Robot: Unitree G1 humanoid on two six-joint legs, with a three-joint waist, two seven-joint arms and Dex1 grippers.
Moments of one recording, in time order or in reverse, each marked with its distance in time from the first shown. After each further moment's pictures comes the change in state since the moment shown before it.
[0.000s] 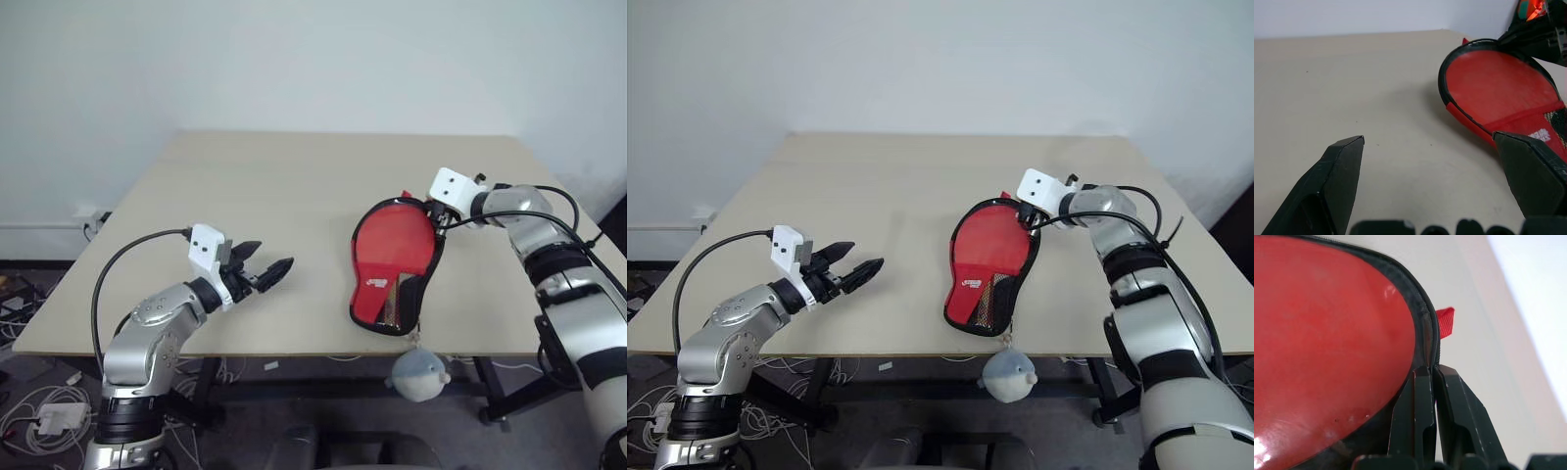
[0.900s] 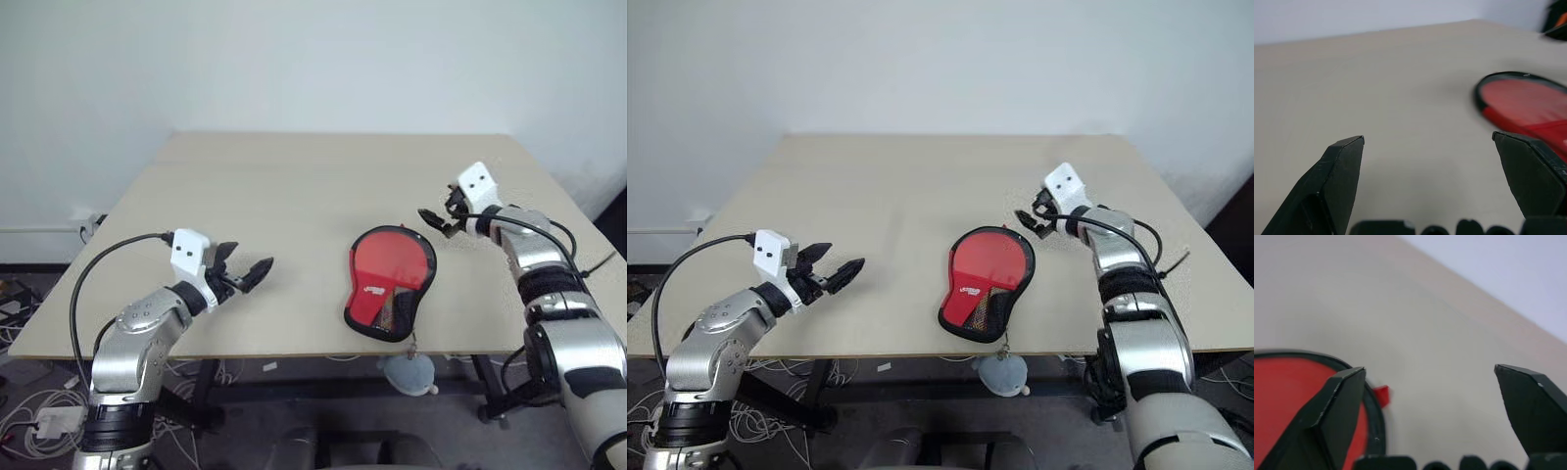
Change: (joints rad) left arm 0.028 0.039 0.025 0.065 0.076 -0.098 0.059; right arm 0.293 0.052 -0.386 -0.367 0.271 0.295 -0.030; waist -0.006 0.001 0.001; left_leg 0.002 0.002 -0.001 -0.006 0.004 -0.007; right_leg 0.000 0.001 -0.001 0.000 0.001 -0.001
